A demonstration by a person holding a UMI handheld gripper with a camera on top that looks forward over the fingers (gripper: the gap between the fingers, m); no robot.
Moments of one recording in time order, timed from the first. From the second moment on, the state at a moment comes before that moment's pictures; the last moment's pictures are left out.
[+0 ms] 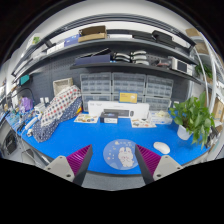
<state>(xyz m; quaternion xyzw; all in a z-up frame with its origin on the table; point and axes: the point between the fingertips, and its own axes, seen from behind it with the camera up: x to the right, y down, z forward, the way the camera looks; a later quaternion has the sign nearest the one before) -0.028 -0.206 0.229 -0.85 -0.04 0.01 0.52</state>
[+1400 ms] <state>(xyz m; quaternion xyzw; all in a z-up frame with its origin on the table) 0.296 0.005 -0.005 -0.91 -0.01 -0.01 0.41</state>
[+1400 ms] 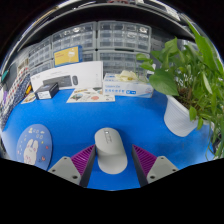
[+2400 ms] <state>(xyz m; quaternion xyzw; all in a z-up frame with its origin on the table) 0.211 0.046 0.202 -0.86 0.06 -0.07 0.50</state>
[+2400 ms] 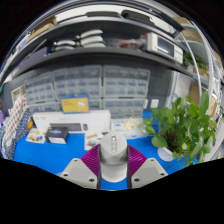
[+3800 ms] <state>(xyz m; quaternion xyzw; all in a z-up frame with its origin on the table) 0.019 -0.029 0.110 -0.91 0.01 0.00 0.41</state>
